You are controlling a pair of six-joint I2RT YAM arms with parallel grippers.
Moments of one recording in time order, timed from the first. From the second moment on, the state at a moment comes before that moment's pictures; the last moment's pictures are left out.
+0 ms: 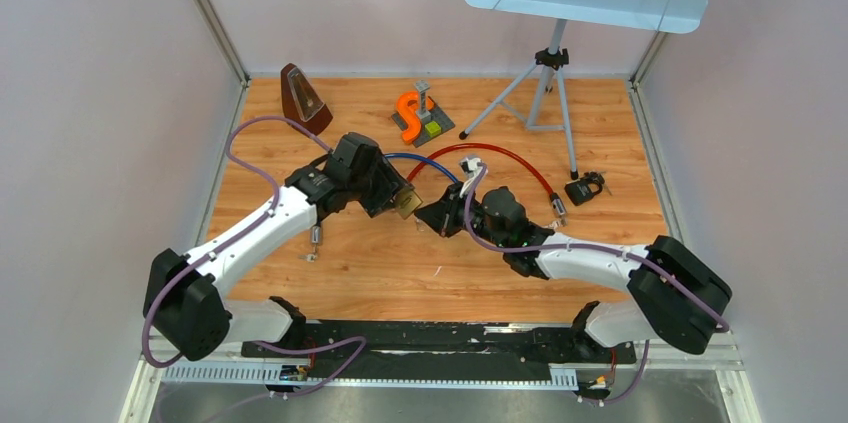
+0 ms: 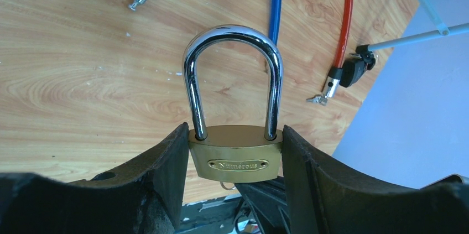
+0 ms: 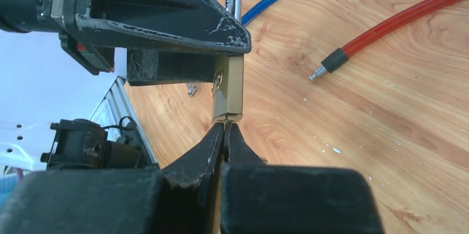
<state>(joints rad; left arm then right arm) -0.62 1.28 1.01 -0.56 0.00 -1.23 0.87 1.35 0.56 0.63 -0.11 0.66</state>
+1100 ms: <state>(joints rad) -0.65 0.97 0.57 0.18 0.04 -1.28 0.66 1.58 0.42 1.36 -0.49 1.47</state>
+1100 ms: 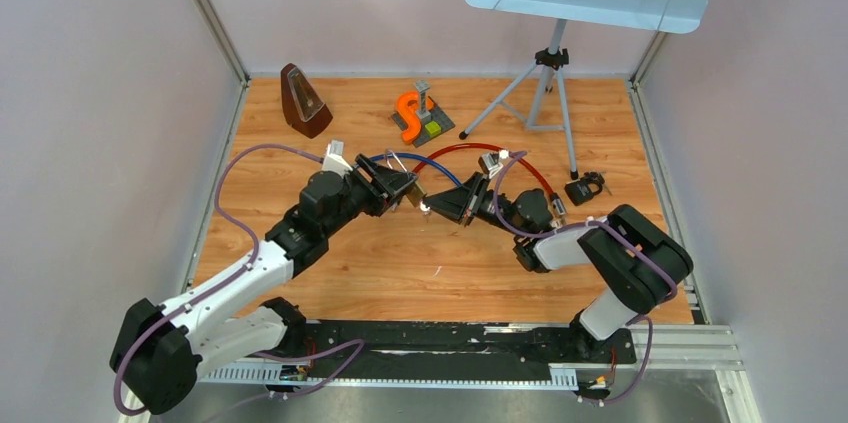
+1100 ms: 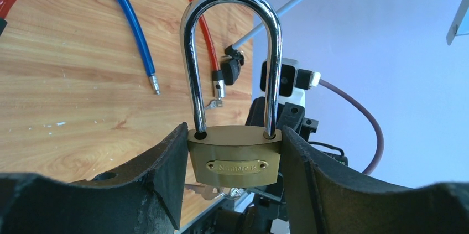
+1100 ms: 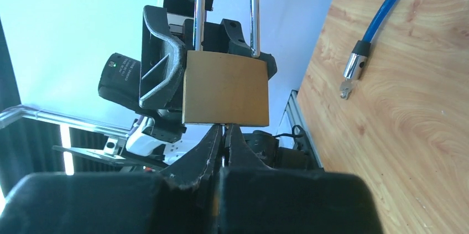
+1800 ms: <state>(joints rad) -0.67 1.00 0.82 -0.23 -0.02 -1.15 0.81 1.11 0.46 0.76 -0.25 0.75</state>
